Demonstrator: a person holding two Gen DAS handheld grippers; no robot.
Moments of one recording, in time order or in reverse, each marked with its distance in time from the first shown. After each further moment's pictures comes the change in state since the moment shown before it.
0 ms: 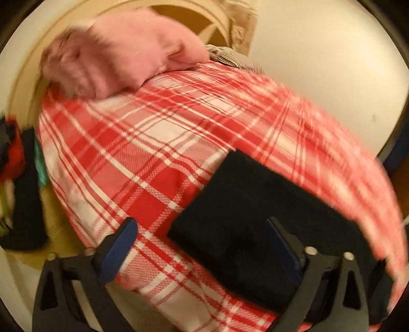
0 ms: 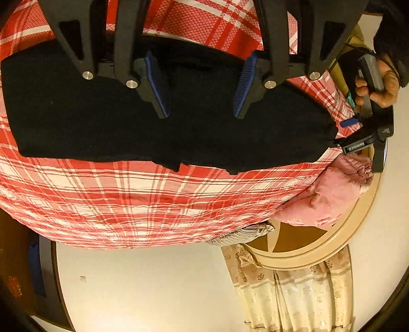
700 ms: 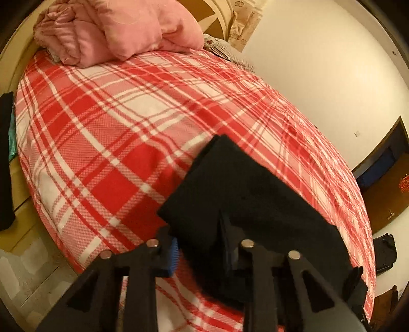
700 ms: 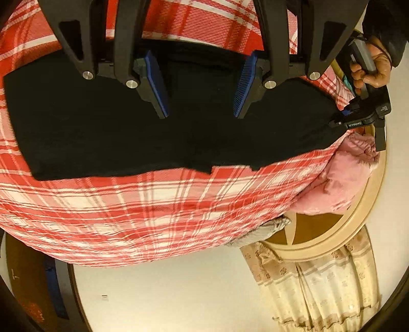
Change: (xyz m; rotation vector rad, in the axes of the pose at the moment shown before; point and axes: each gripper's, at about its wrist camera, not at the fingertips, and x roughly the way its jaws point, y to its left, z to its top) left arm 0.019 -0.002 -0.007 -0.068 0.062 -0.130; right arm -0.012 -0.035 0.005 0.143 0.005 -0.037
